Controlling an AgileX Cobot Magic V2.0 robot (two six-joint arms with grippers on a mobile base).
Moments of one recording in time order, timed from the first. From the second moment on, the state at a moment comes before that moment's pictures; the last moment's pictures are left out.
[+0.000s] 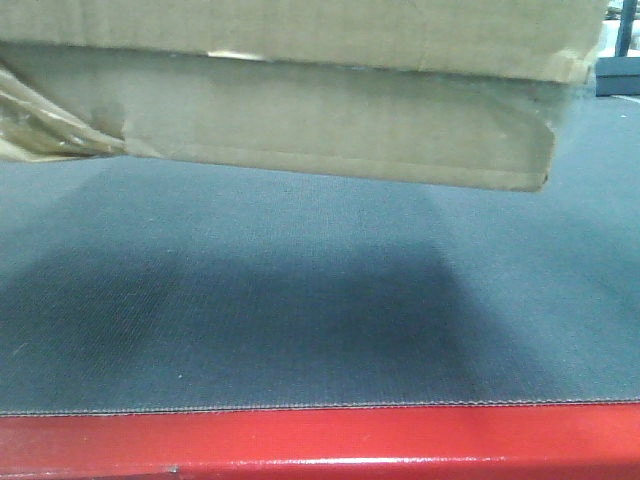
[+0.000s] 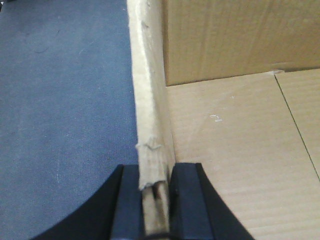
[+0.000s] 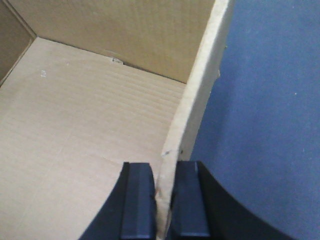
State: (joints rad) left arm -0.45 1.22 -1.59 0.46 1.16 -0.30; right arm 0.50 1.23 -1.55 0.08 1.03 0.15
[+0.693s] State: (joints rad) left arm -0.43 1.40 -1.51 0.34 0.92 -0.39; right arm 0.48 1.46 -1.64 -0.05 0.98 0.15
